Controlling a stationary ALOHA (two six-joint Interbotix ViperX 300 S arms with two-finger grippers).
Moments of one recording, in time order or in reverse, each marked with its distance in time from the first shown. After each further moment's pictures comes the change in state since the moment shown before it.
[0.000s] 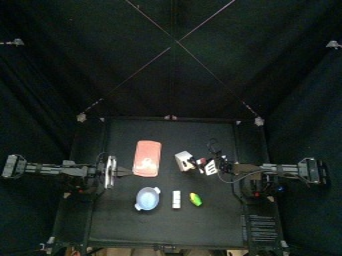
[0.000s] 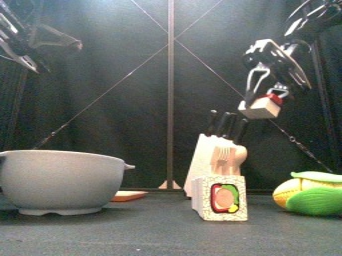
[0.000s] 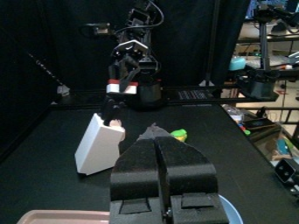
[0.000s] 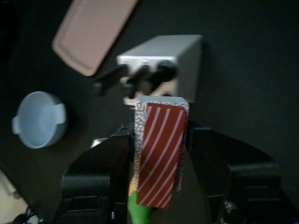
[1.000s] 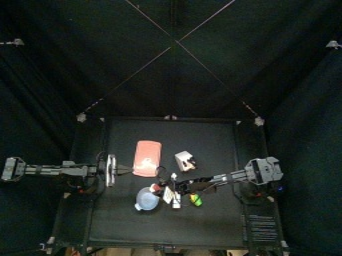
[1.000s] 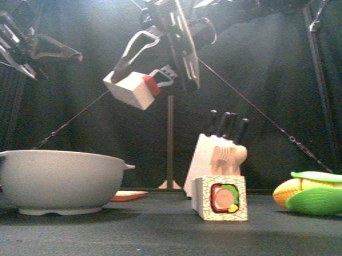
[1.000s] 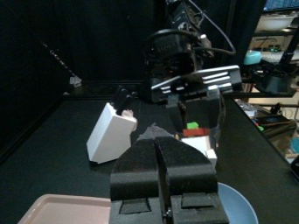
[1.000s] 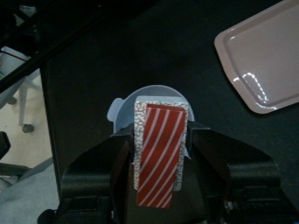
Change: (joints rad) left arm 0.061 0.000 0.028 0.000 0.002 -0.002; right arm 0.201 0.730 -0.518 -0.244 -0.402 -0.014
